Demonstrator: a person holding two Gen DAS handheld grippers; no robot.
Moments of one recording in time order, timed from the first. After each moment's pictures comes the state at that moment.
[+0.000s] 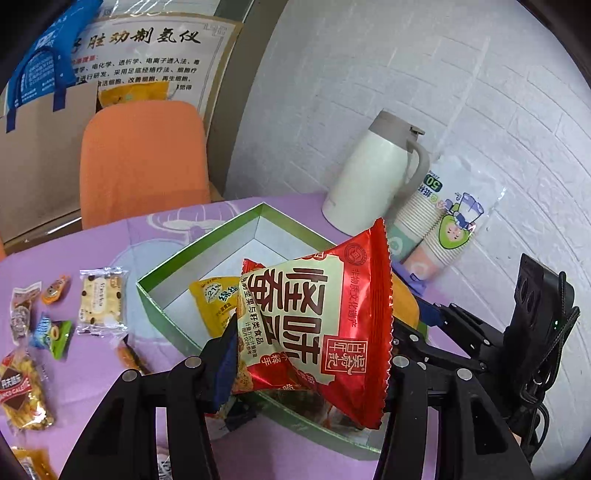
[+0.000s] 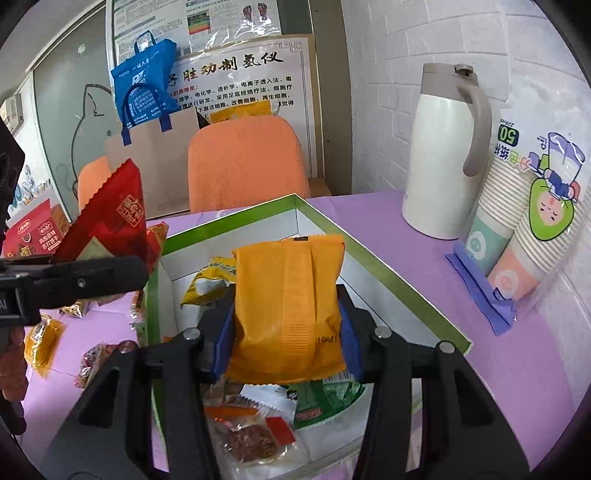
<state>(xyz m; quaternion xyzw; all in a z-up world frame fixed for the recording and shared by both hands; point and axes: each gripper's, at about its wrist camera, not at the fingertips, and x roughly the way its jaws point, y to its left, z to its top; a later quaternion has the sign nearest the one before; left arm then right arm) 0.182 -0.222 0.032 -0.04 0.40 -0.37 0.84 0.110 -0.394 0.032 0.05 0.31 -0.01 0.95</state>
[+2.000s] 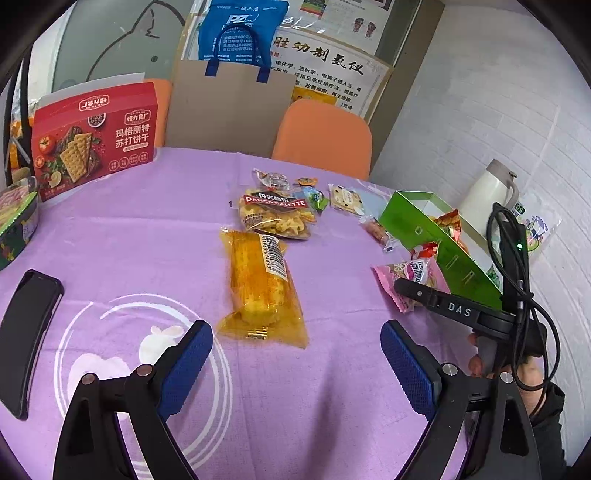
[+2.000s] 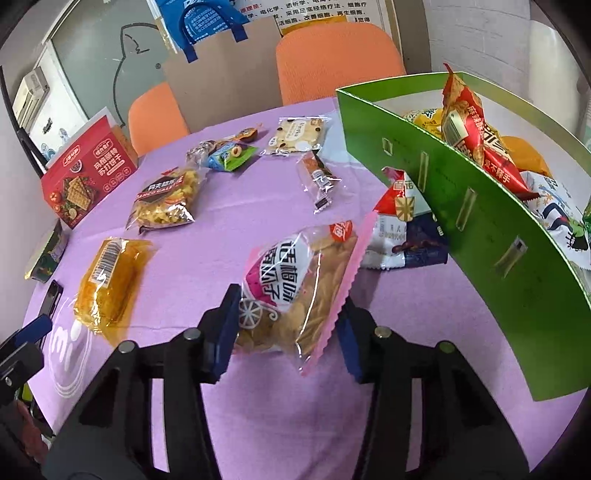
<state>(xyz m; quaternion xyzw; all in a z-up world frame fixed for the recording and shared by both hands) 0.048 0.053 -0.033 -0.11 0.38 -0.16 0.90 0.104 -0.207 -0.040 0.10 0.42 0.10 0.89</state>
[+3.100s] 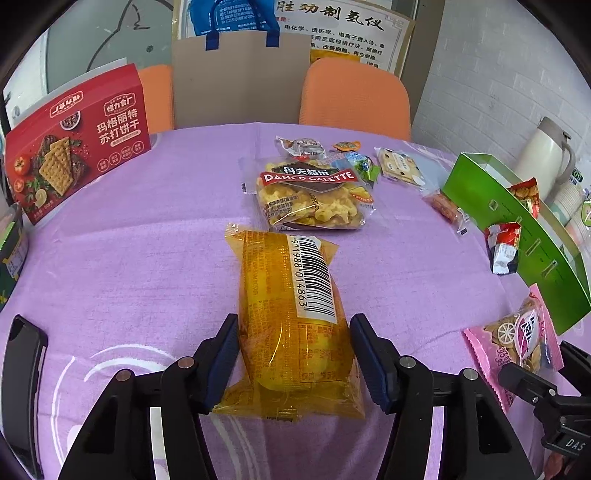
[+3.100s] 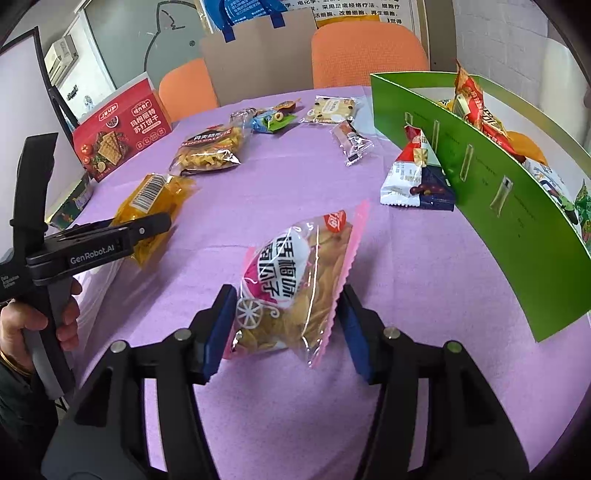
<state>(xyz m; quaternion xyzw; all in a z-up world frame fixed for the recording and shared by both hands) 0.121 0.026 -0.072 -0.03 0.44 -0.09 0.89 0.056 -0.187 -0.043 0.06 0.43 0.13 0.89</state>
